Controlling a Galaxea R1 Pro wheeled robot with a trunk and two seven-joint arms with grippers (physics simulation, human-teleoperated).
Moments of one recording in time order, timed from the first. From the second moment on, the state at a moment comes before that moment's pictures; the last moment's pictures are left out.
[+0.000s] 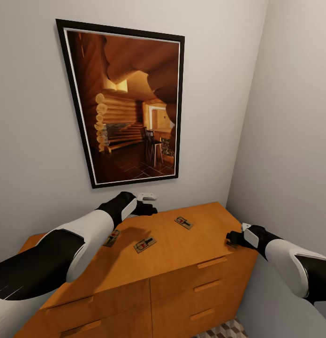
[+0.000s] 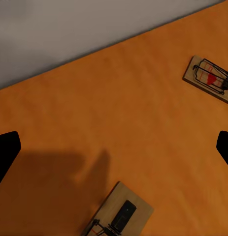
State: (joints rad) left arm -1.27 -0.17 -0.31 -0.13 0.31 0.58 -0.08; right arm -1.10 -0.19 -0.11 0.02 -0.15 0.37 -0.05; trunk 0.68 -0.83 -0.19
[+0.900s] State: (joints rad) left arm -1.27 -0.17 -0.31 -0.13 0.30 0.58 -0.08; right arm -1.10 -0.19 -0.11 0.02 -0.15 0.37 -0.05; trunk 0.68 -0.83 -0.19
